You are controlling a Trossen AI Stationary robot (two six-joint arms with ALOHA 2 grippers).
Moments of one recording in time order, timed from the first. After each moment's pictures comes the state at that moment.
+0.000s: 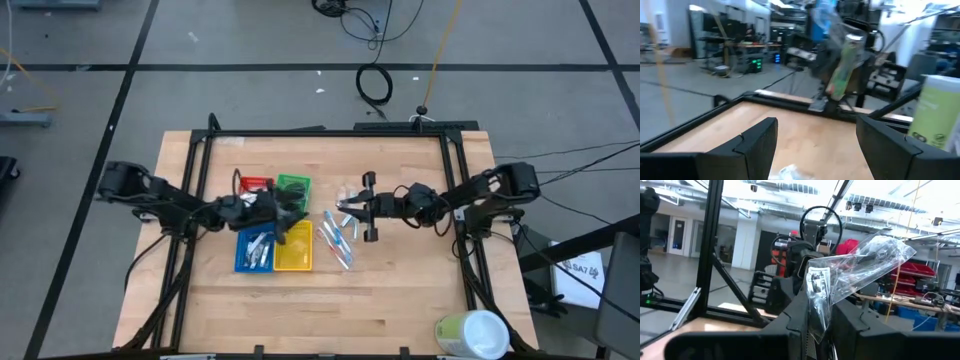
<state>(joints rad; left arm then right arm) -0.10 1.47 0.41 1.17 -0.29 -0.08 -0.02 1.61 0.48 1.46 -0.11 -0.15</state>
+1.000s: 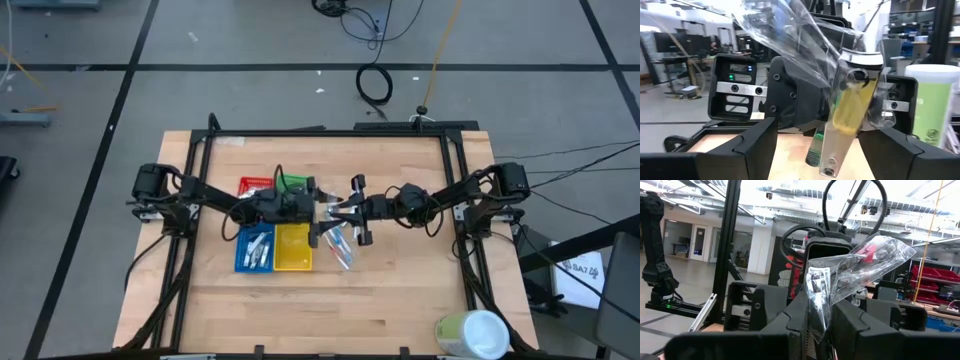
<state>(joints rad) -0.04 1.73 0.80 1.05 -0.05 0.07 -0.01 1.68 0.57 1.46 -0.19 -0.12</state>
